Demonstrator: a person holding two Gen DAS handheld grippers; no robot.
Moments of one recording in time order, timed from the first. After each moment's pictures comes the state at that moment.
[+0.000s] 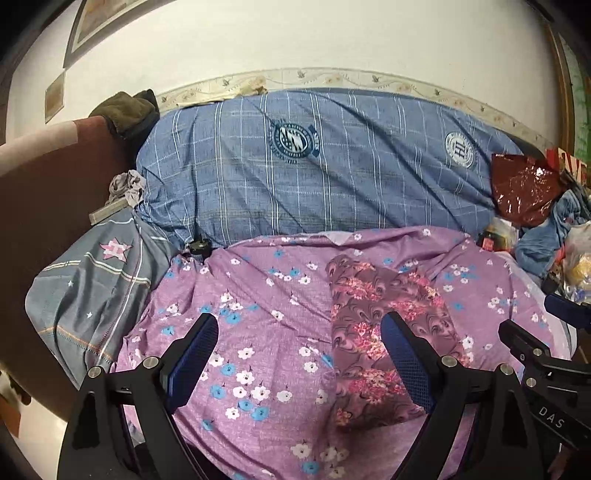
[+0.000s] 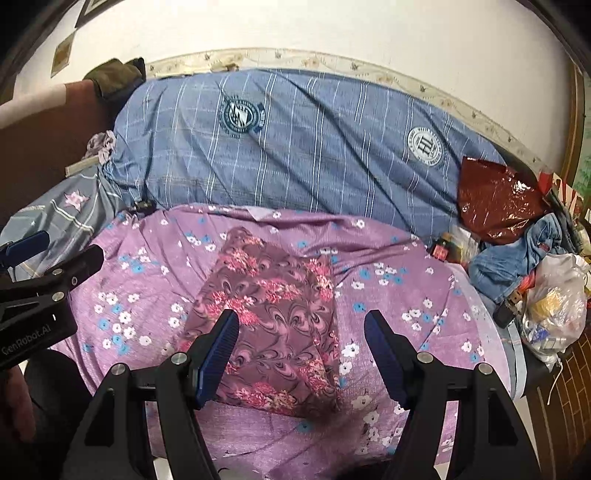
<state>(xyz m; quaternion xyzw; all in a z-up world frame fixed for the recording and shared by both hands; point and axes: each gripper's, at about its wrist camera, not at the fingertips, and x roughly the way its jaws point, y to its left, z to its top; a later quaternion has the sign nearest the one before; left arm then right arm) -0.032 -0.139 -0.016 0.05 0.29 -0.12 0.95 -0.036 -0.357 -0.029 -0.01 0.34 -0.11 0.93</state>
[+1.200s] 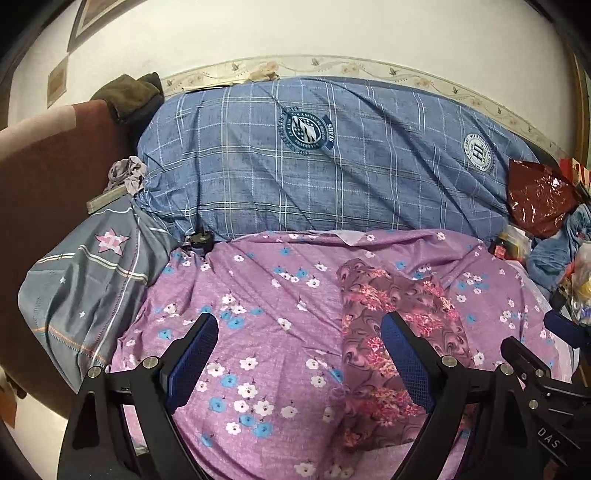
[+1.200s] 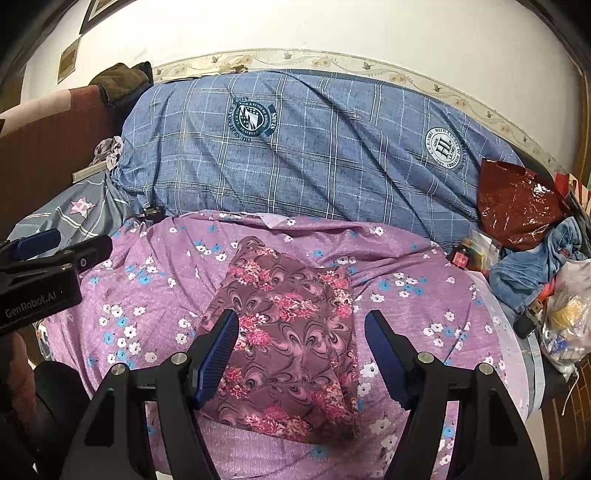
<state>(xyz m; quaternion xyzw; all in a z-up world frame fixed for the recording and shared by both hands) 0.035 -0.144 -0.023 0.04 0.32 -0.11 0.94 -0.006 -0.362 -0.042 0.00 0.34 -0.08 0.94</state>
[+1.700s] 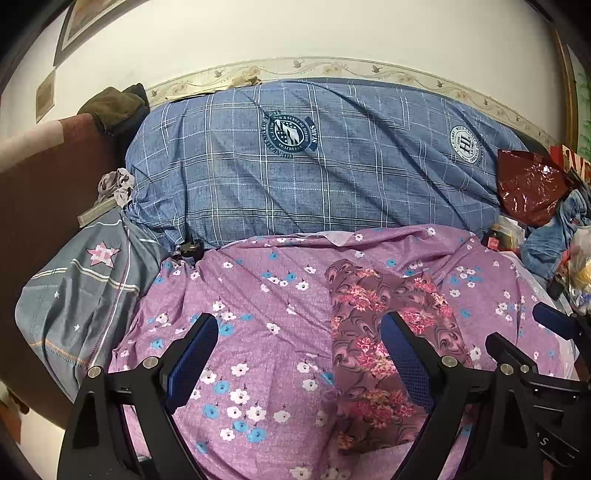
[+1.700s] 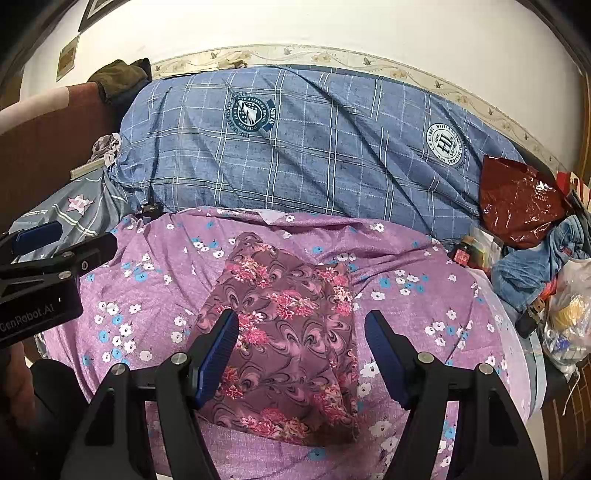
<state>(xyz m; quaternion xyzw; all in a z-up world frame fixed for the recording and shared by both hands) 0.028 -0.154 -0.024 0.06 0.31 -0.12 0.94 -0.001 -0.366 -0.047 0.00 0.34 -0.08 0.94</state>
